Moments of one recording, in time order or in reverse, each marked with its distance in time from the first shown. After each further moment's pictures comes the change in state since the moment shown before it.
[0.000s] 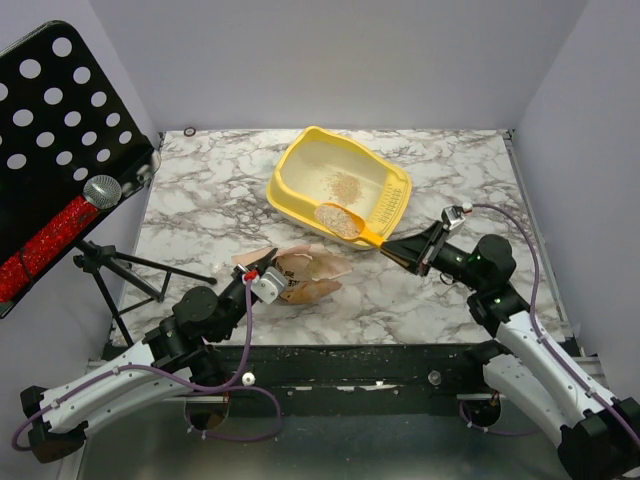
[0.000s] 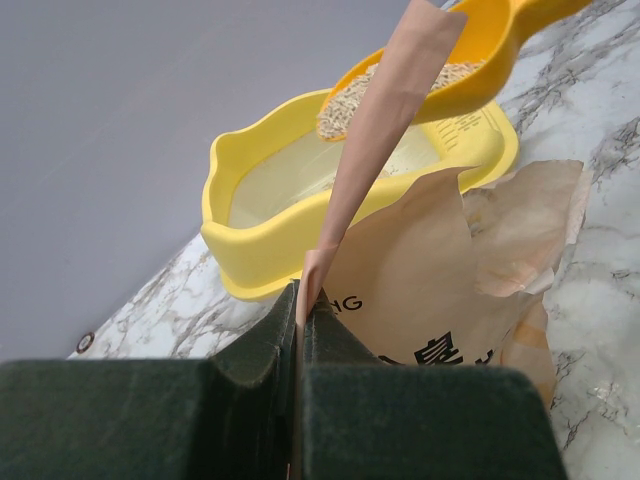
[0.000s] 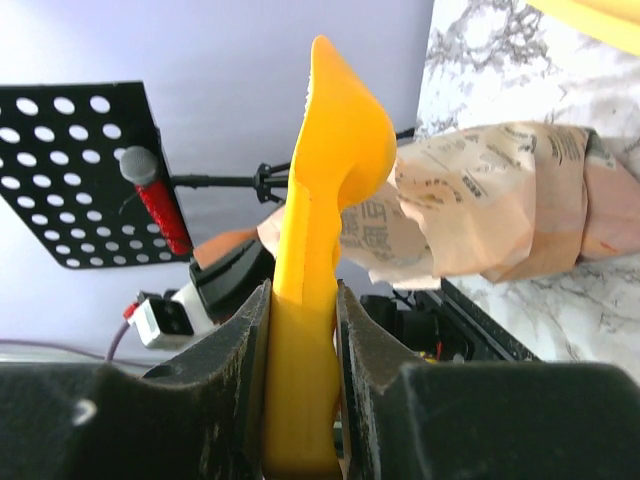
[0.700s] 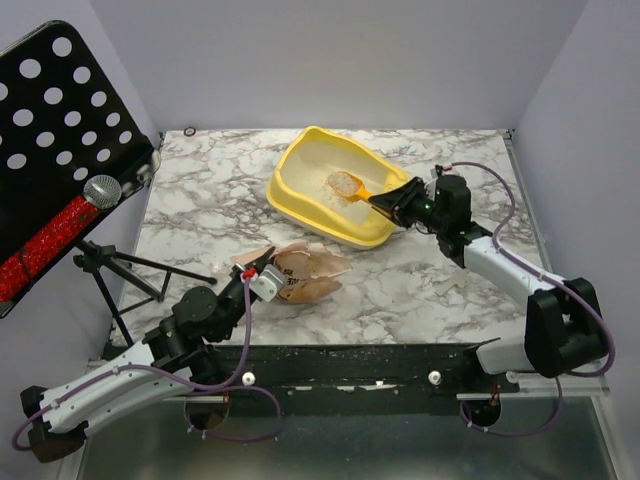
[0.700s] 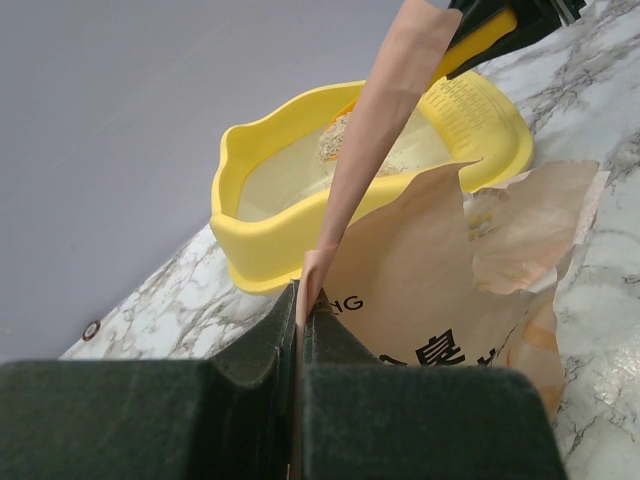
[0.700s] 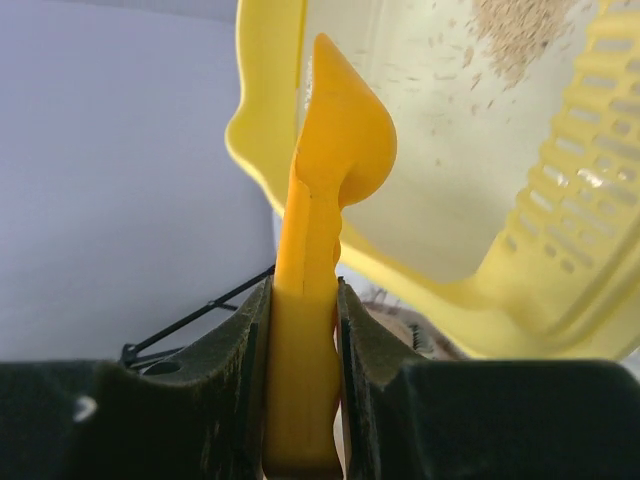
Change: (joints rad) left arm 0.000 -0.010 0.000 -0.008 -0.025 -0.008; right arm -0.026 0.629 0.350 0.002 0.253 -0.191
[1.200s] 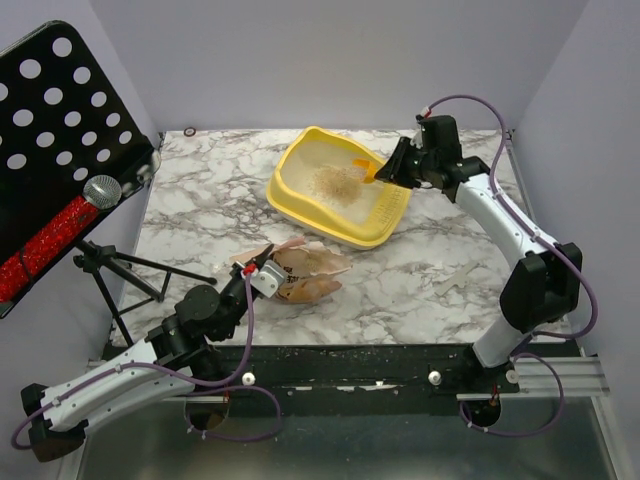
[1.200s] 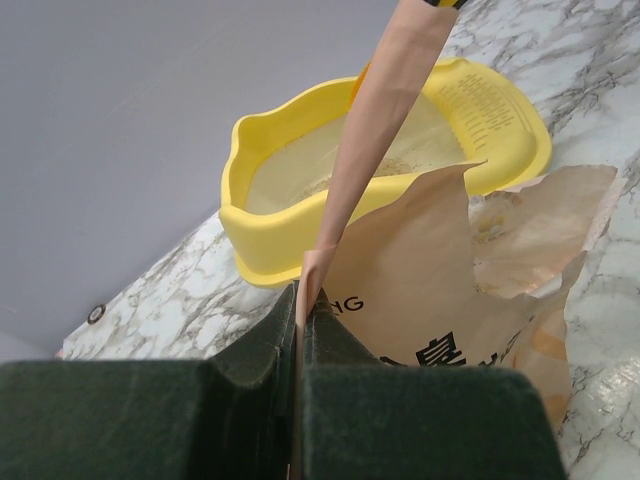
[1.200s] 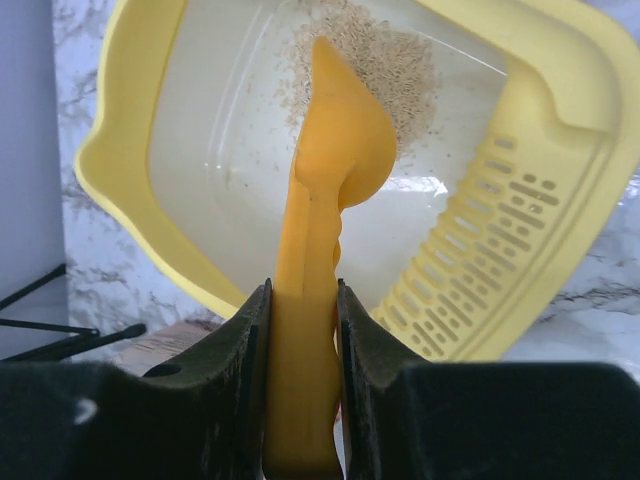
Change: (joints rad) left arm 0.000 0.039 0.004 0.034 -0.060 -0.018; right arm 0.000 0.302 0.692 -0.715 0.159 -0.583
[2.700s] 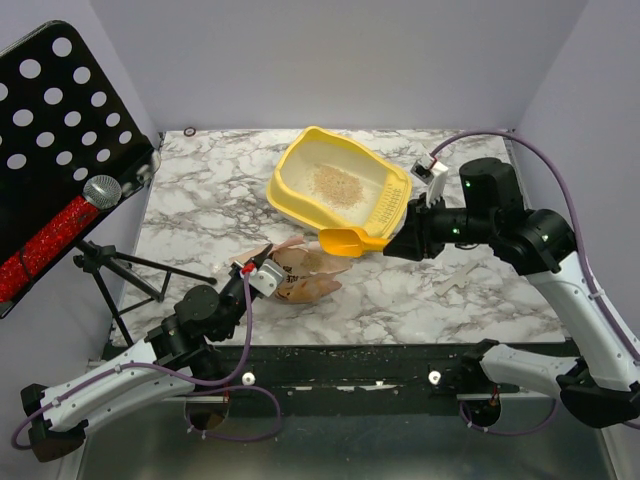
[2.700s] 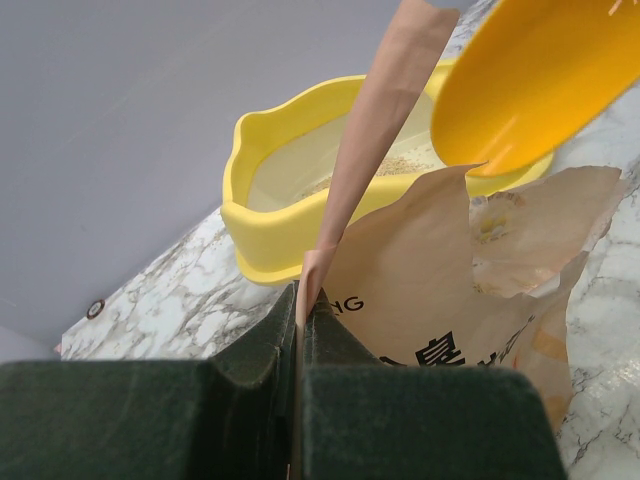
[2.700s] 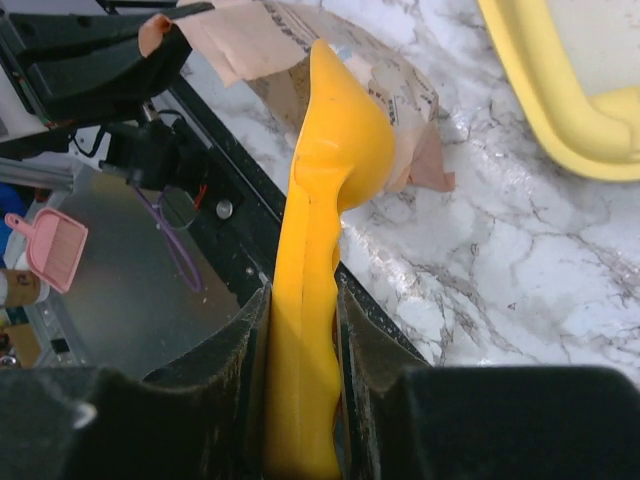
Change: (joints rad) left arm 0.000 -0.004 0.000 -0.001 -0.014 -0.002; right arm 0.273 -0.554 0.039 -0.573 -0.238 -0.356
